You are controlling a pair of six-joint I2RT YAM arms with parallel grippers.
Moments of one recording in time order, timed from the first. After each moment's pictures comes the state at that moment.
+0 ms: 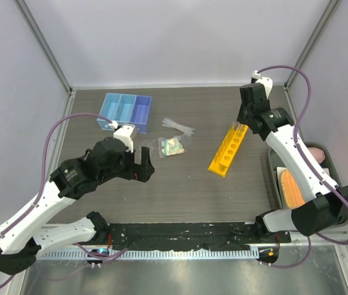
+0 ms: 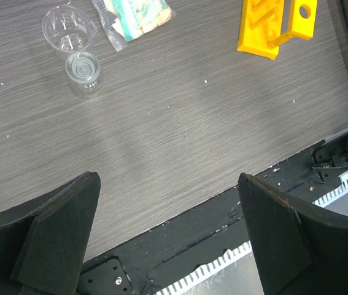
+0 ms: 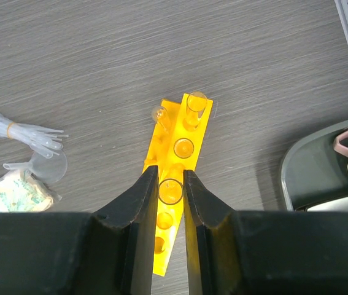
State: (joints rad) left arm -0.87 0.89 1.17 -0.96 -0.20 -0.52; right arm 0.34 1.35 1.42 -0.77 0.46 0.41
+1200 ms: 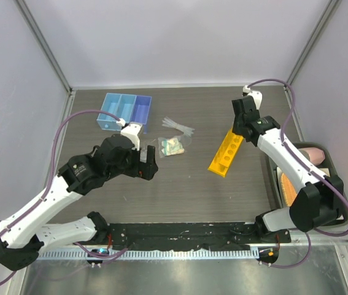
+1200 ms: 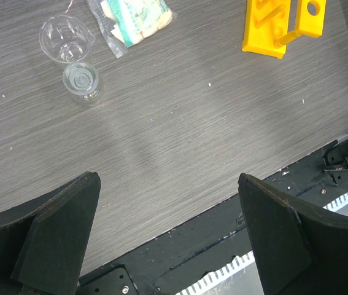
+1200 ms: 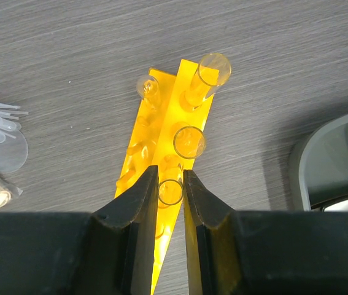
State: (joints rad) left arm -0.87 0.95 1.17 -0.91 -0.20 -0.48; right arm 0.34 1.39 1.22 -0.63 0.45 0.40
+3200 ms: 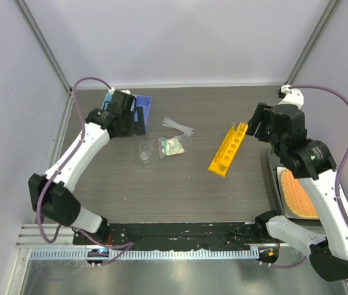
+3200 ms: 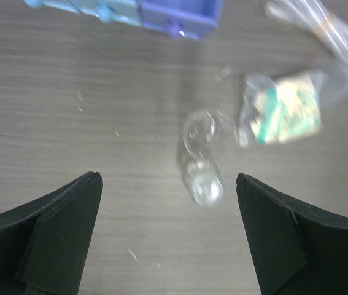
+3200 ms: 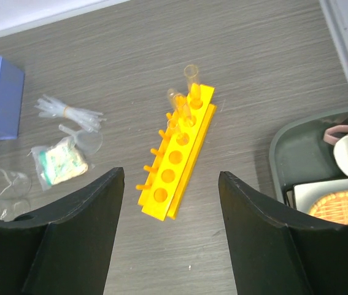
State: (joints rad) left arm -0.45 1.44 1.39 -0.88 -0.26 -0.42; right arm 0.39 0.98 1.38 -0.89 0.43 0.41
